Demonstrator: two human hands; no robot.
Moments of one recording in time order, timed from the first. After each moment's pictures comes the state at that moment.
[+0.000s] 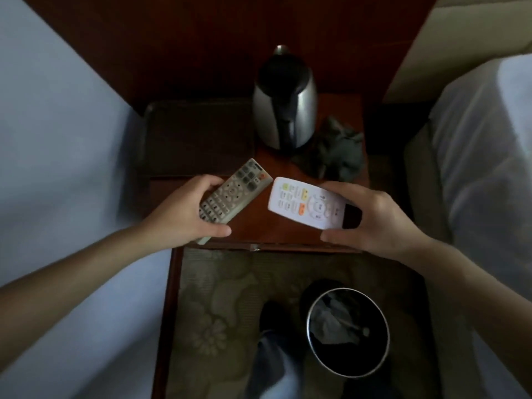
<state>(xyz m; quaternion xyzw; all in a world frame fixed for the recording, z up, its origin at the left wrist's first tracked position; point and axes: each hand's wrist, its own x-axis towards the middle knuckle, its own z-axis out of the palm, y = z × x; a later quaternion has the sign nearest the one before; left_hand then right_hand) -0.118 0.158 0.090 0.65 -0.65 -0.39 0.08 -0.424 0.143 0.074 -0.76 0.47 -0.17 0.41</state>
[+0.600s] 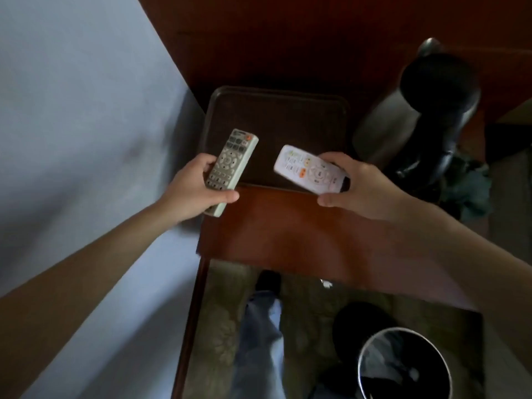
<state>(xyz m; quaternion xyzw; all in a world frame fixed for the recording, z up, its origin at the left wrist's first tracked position) 0.057 0.092 0.019 0.75 -0.51 -0.38 0.15 -0.223 0.026 0.018 -0.75 0.50 -0.05 0.44</state>
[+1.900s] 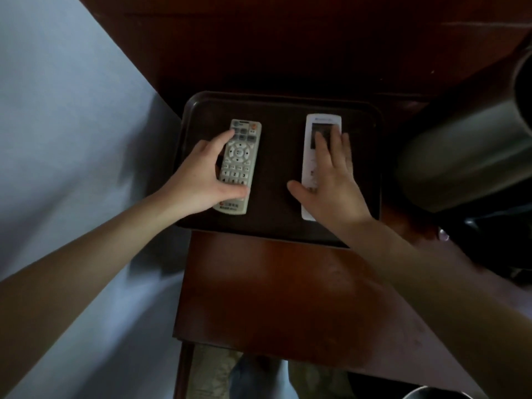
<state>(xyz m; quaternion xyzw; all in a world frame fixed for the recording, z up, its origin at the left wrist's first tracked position) 0.076 -0.028 -0.064 0.71 -0.58 -0.38 0.10 -0.135 -0.045 -0.086 -0.72 0.59 -0.10 0.34</state>
